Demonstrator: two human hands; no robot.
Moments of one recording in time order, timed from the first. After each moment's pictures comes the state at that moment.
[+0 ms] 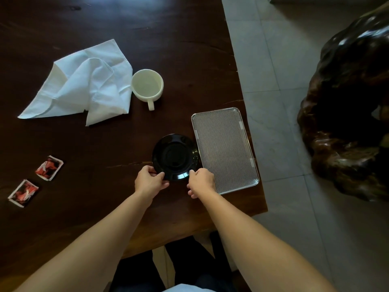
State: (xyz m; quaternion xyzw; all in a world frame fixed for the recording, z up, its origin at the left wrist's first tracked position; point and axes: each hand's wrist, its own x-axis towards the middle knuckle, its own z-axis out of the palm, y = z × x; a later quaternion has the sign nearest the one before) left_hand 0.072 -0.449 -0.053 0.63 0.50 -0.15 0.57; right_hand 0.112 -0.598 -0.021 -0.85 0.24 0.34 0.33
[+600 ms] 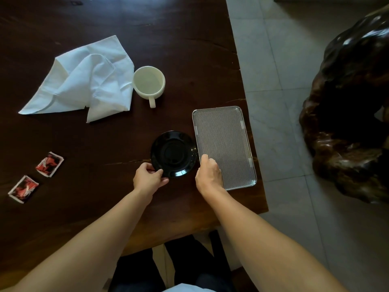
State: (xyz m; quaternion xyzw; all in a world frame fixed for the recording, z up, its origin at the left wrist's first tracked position) left_hand 0.073 -0.445 -0.053 0.60 0.52 -0.13 0.59; right_hand 0.125 -0.614 -0.017 -0.96 0.01 0.22 0.15
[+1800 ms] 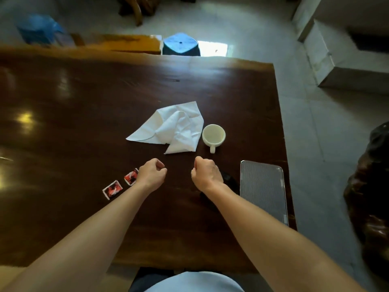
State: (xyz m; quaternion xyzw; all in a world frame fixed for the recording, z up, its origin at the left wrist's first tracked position) left_hand 0.054 -0.291 0.109 0.81 0.41 -0.08 0.41; right_hand 0.146 -0.453 0.121 -0.93 -0.23 0.22 0.20
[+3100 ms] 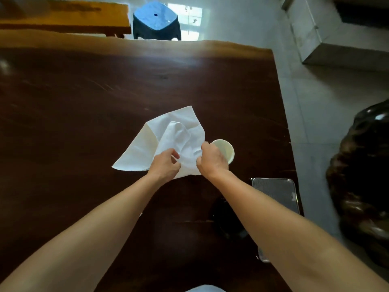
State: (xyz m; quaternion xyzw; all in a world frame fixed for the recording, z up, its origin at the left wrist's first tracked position) left_hand 0.212 -0.193 0.070 0.83 0.28 -0.16 0.45; right_hand 0.286 -0.339 0.087 -0.95 -0.13 0.21 0.16
